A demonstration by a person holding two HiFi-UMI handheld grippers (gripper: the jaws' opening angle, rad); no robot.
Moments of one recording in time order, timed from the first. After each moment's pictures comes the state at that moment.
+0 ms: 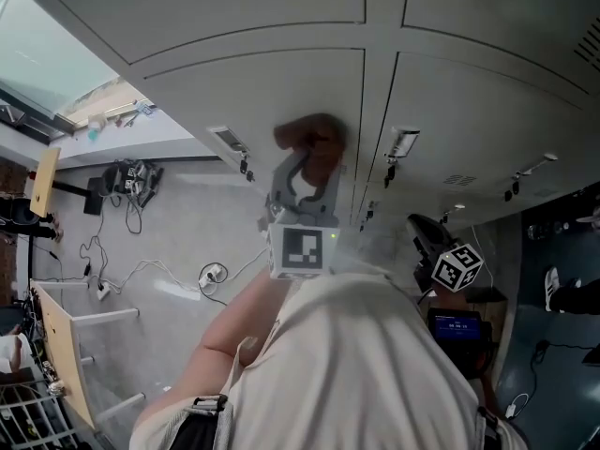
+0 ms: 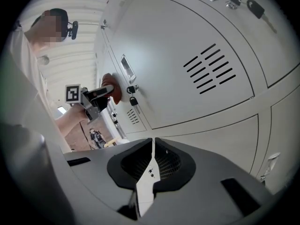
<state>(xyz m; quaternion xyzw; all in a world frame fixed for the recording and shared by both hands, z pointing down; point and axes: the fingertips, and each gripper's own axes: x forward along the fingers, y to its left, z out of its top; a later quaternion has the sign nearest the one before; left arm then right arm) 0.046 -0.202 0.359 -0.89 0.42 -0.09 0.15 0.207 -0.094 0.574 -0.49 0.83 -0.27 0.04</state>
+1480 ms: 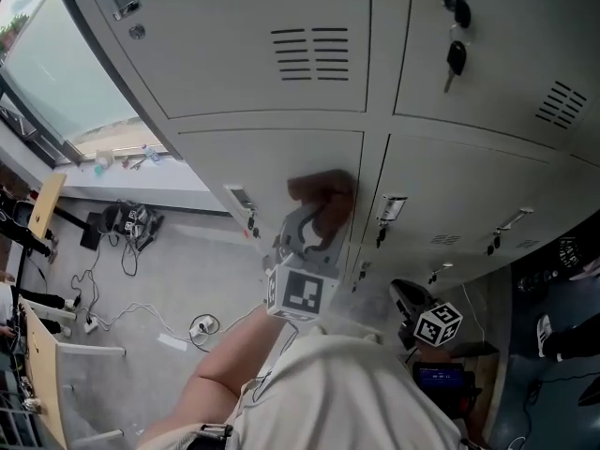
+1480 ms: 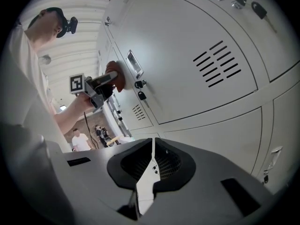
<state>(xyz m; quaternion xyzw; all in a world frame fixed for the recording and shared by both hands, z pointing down) 0.069 -0.192 0.328 -0.91 0.35 -0.09 0.19 0.186 -0.080 0.576 -0.48 0.83 -0.27 0.03</state>
